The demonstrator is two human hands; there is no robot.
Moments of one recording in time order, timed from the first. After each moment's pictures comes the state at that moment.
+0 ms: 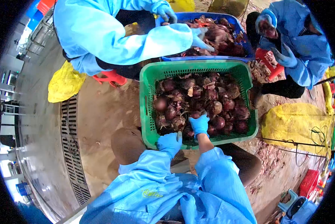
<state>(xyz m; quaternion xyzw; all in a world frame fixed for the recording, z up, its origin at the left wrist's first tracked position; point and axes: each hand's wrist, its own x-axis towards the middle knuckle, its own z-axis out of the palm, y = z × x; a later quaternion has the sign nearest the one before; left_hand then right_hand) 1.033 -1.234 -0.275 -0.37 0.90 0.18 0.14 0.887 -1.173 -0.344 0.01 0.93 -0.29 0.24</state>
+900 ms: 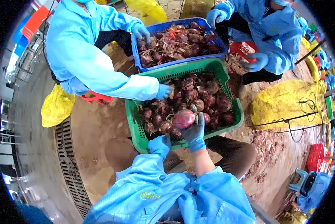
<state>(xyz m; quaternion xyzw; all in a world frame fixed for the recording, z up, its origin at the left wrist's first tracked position) 1.034 -1.235 -0.287 -0.35 0.90 0.23 0.10 0.907 -1.135 -0.260 0.14 0.20 -0.91 0.33</state>
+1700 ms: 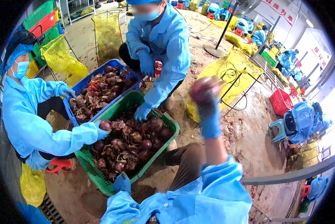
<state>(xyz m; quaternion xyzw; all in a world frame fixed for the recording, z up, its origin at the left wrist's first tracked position) 1.030 -1.229 -0.299 -0.35 0.91 0.16 0.14 0.804 -0.946 -0.029 -0.19 0.46 -0.85 -0.18</state>
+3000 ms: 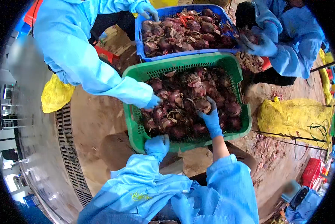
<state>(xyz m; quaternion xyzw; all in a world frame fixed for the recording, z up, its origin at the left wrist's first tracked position) 1.027 -1.235 -0.301 -0.35 0.91 0.17 0.11 0.788 -1.090 -0.393 -0.16 0.66 -0.69 0.24</state>
